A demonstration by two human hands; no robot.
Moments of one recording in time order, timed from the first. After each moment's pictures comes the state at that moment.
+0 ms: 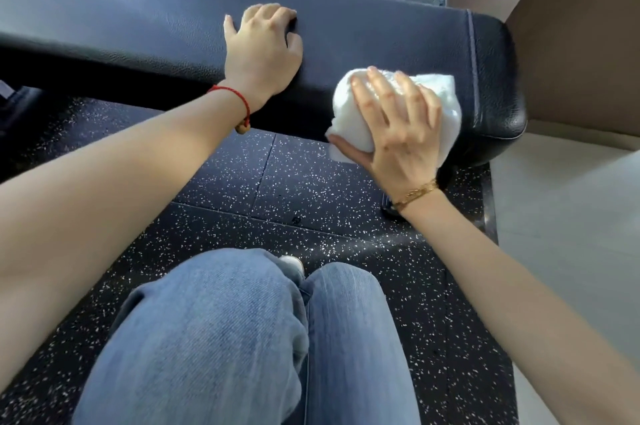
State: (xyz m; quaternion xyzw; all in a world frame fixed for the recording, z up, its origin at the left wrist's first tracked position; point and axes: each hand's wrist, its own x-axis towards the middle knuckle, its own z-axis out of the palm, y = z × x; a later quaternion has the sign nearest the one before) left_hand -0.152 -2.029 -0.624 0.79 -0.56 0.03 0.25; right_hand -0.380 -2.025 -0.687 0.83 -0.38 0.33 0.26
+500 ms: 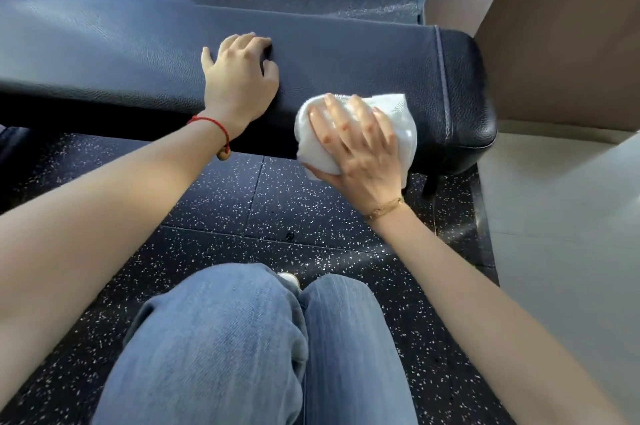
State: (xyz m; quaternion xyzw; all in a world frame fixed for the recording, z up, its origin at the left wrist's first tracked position) left_hand -0.152 -2.026 -0.625 0.79 -0.56 0.03 0.26; right_hand -0.368 -2.017 -0.697 0.84 -0.35 0.31 0.26
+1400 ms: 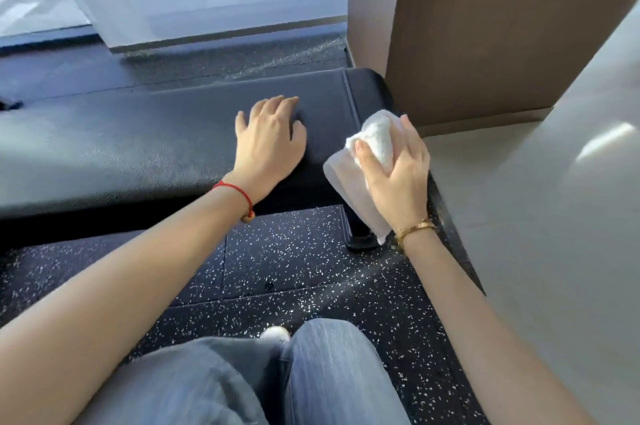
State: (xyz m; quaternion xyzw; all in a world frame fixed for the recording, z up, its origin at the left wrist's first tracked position) left_hand -0.278 -2.059 -0.610 0.69 -0.69 -0.01 0.22; right_hand -0.467 -2.026 -0.652 0.62 -0.62 0.44 -0.21
